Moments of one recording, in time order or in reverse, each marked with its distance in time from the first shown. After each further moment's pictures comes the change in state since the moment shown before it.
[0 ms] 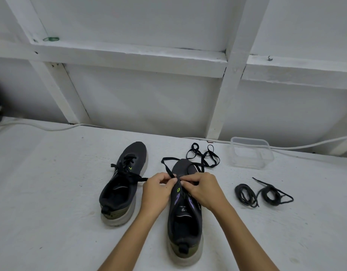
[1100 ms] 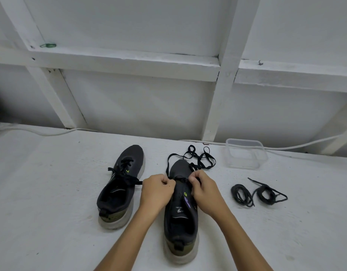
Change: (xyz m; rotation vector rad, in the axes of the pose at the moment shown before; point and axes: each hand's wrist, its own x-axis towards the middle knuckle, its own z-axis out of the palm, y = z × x) left_hand 0.001 0.024 -0.003 0.373 -0.017 -0.072; right_hand -0.017 0.007 -0.003 0.176 0.111 -0.065
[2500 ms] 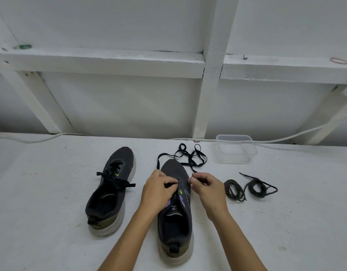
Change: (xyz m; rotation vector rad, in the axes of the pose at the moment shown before) left_hand 0.015 -0.009 0.026 0.095 -0.154 0.298; right_hand -0.009 0.010 -0.007 0.585 0.316 0.337
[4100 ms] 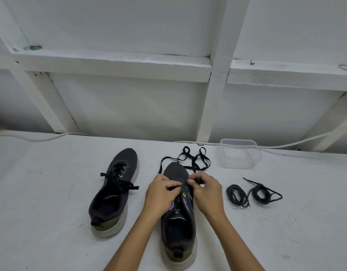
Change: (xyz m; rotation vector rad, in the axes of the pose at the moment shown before) left_hand -0.001 0.001 0.002 -0.135 0.007 -0.080; right_hand 0.008 -0.002 0.014 -0.433 -0.003 -0.292
